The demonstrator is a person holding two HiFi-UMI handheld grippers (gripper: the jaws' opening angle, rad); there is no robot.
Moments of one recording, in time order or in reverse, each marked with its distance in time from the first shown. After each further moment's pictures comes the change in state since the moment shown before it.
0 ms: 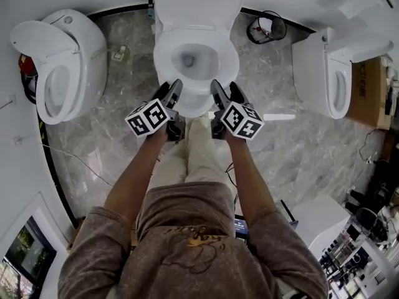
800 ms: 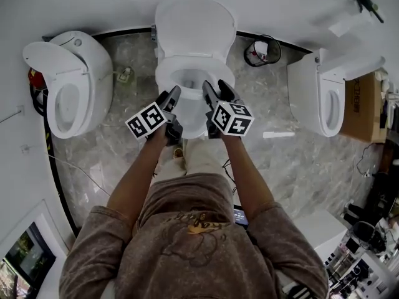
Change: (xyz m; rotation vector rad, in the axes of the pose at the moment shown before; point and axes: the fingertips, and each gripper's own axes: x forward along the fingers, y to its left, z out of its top) left arm 0.031 -0.044 0.070 -0.096 -0.035 -0.006; right arm 0.043 0.055 0.096 -0.181 0.012 0.094
